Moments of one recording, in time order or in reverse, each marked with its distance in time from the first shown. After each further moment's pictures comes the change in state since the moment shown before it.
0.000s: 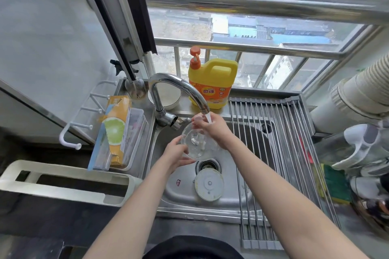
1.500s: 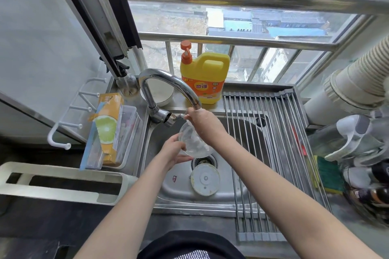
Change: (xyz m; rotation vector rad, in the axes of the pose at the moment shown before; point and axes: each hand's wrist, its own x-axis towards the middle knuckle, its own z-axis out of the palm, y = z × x) left_hand 0.014 -0.008 0.005 0.042 0.001 -0.050; right_hand -0.017 -0.024 0.009 -1.119 0.018 -0.378
